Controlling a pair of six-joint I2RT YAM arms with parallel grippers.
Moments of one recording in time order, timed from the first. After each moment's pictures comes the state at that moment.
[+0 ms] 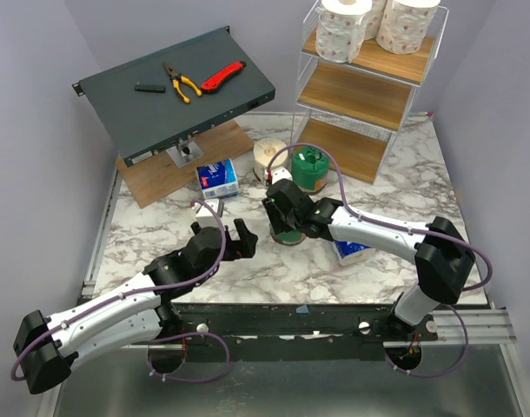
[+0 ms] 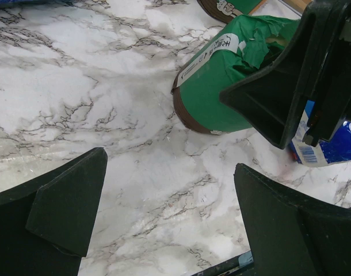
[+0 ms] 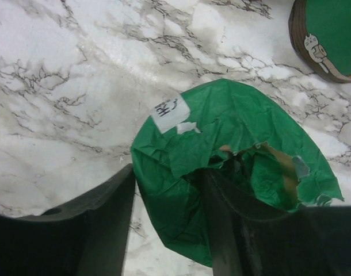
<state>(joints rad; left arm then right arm) -0.94 0.76 0.49 -0.23 -0.44 -0.75 0.94 1.63 1.16 -0.36 0.32 0.32</state>
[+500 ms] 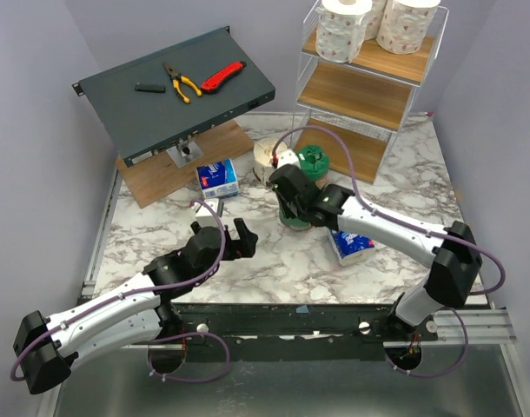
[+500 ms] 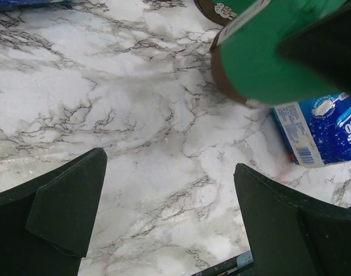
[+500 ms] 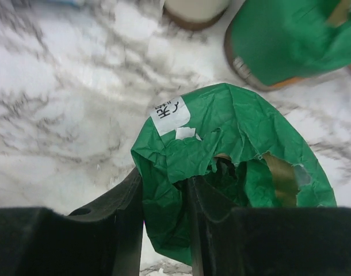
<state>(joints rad) -0.94 0.75 0.49 -0.23 -0.44 -0.74 0.93 1.60 1.28 -0.53 0.44 0.29</state>
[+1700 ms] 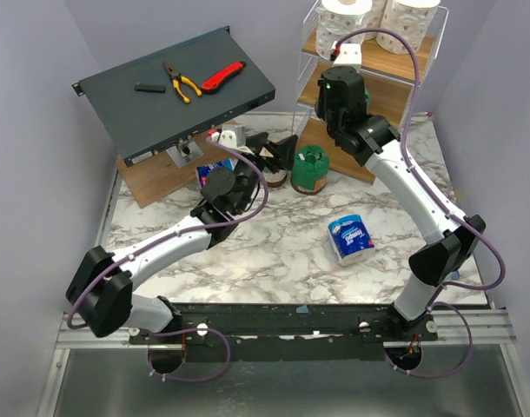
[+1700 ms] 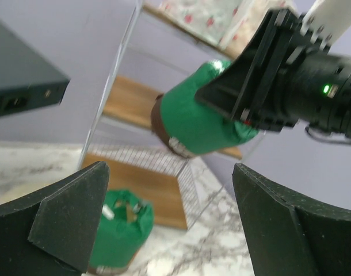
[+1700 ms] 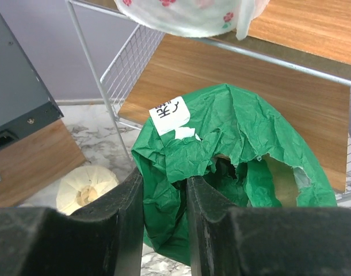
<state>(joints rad) -0.79 1.31 0.90 0.70 -0.34 -0.42 0.60 1.72 1.93 -0.48 0.64 0.13</state>
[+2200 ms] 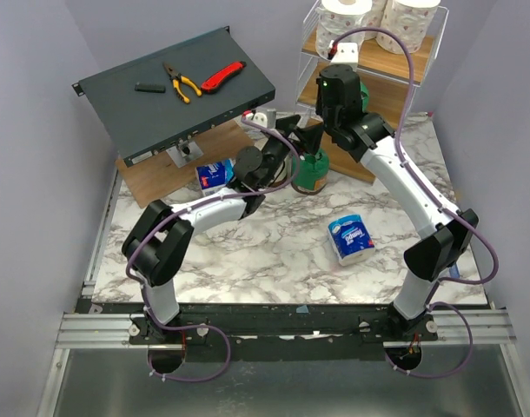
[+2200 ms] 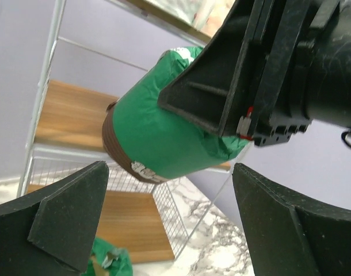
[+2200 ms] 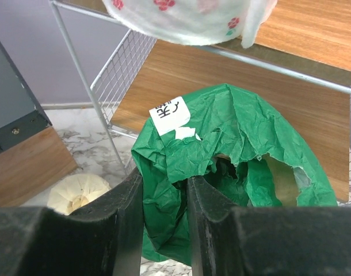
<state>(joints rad) -0.71 1.77 1.16 1.01 -0.08 -0.45 0.58 1.78 1.96 -0.46 0.65 0.11</state>
